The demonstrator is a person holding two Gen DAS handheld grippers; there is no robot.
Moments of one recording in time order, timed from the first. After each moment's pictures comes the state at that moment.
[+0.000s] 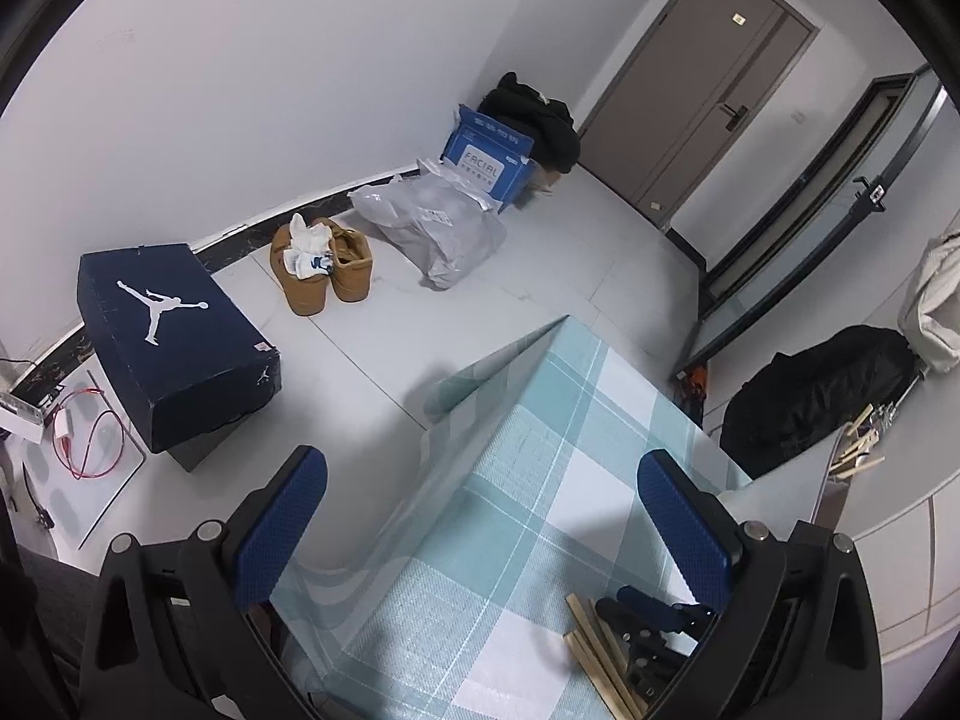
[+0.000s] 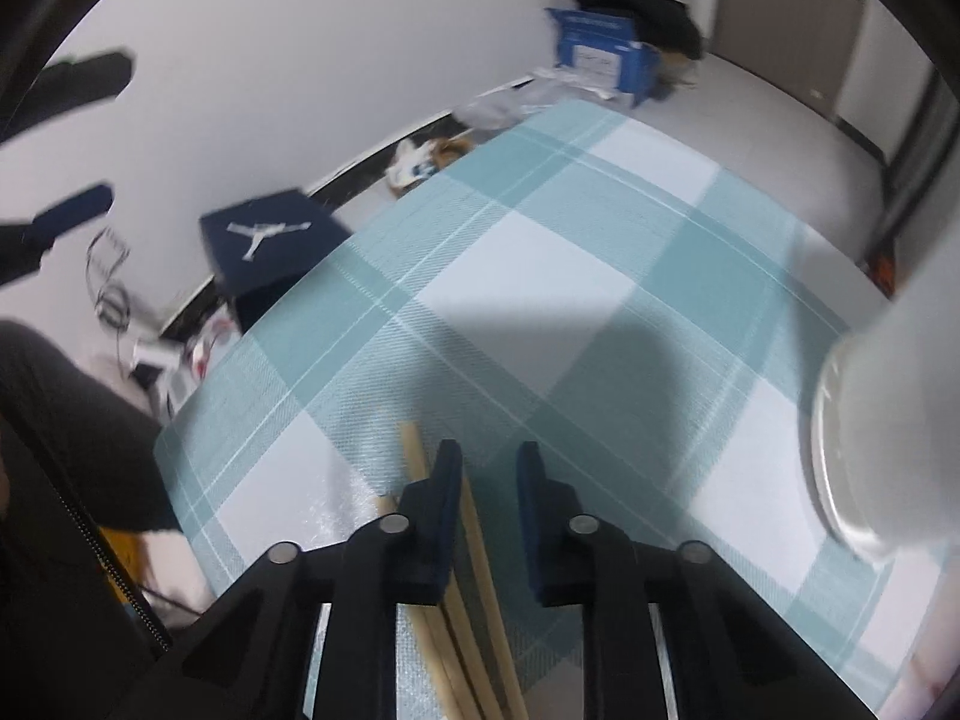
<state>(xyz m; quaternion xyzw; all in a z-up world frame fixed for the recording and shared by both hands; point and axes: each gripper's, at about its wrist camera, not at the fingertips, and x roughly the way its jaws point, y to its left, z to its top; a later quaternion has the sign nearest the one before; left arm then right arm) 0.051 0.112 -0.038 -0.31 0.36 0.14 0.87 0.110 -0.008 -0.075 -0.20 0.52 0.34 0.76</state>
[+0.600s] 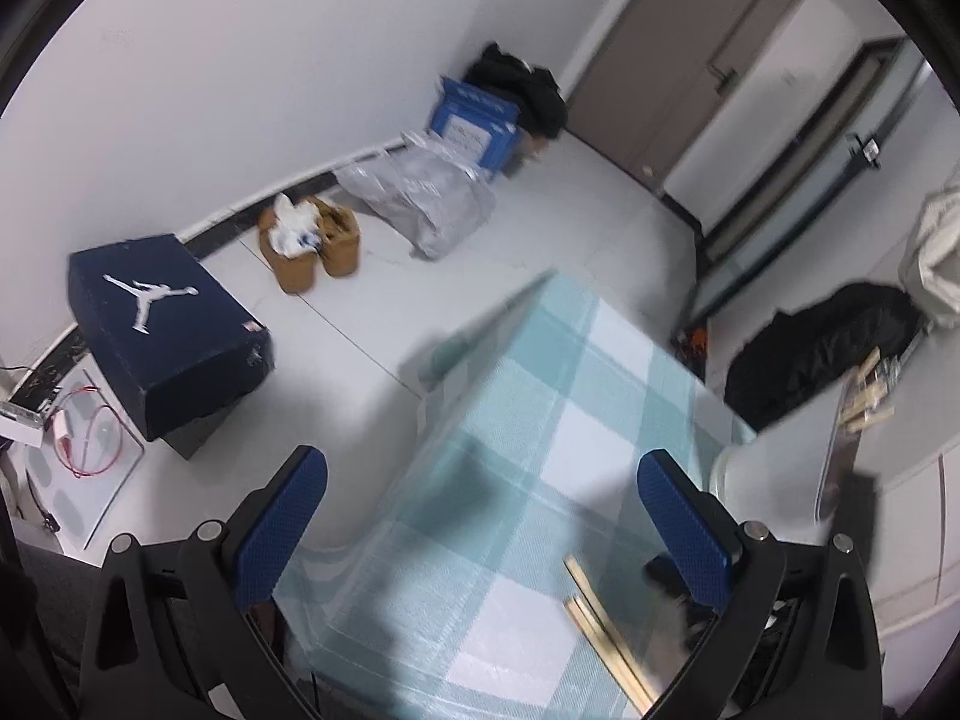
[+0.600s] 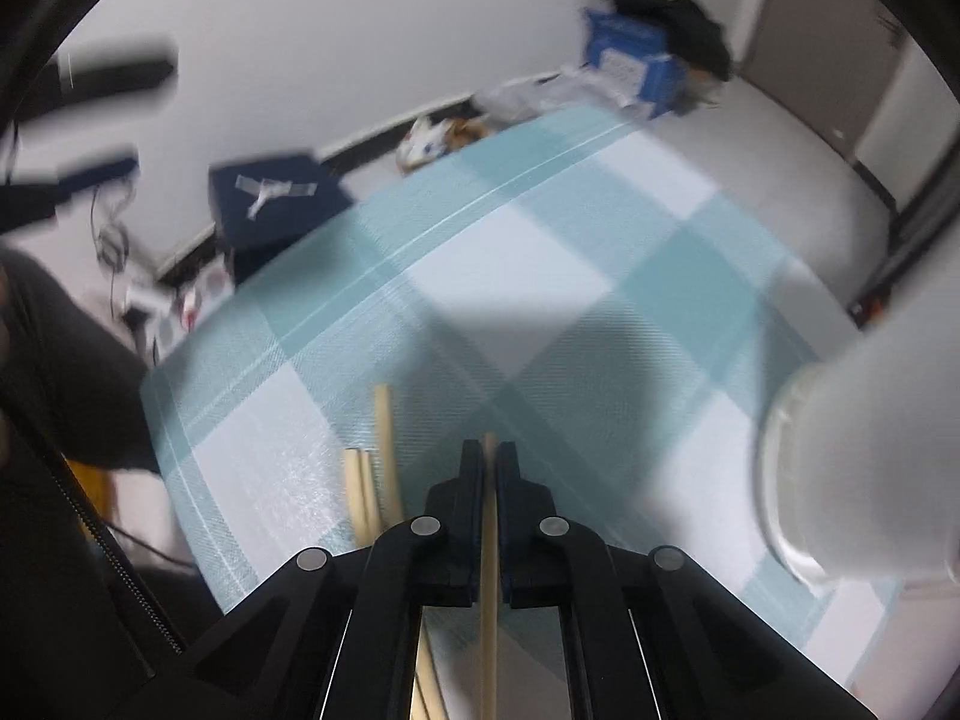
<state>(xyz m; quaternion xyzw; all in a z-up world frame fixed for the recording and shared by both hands) 0.061 0.093 -0.053 -0.28 0.41 0.11 0.86 0.112 -0.025 -0.058 -0.24 0.50 0.34 0.75</state>
